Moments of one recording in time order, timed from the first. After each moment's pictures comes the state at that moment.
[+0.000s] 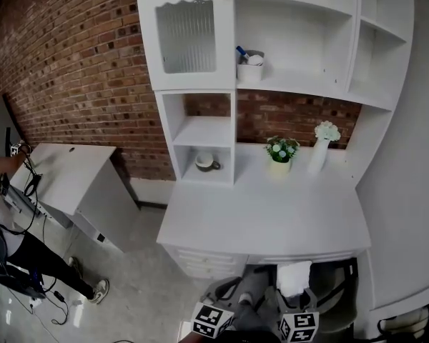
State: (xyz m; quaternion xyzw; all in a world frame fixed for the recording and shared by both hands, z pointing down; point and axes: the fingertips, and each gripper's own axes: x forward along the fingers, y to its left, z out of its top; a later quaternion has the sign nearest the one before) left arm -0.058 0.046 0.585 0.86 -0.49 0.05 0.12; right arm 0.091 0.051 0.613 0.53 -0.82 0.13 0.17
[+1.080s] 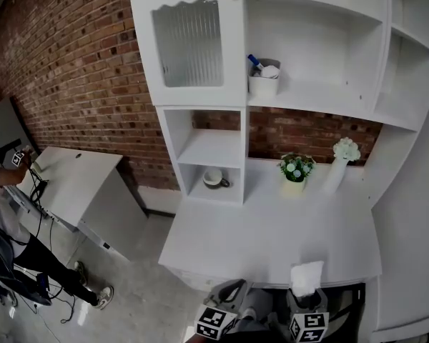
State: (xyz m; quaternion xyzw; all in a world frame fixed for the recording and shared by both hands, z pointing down) left arm -0.076 -0.057 0.579 0.84 -0.52 0.05 0.13; right arm 0.097 -0.068 0.602 0.52 -0.83 0.12 0.17
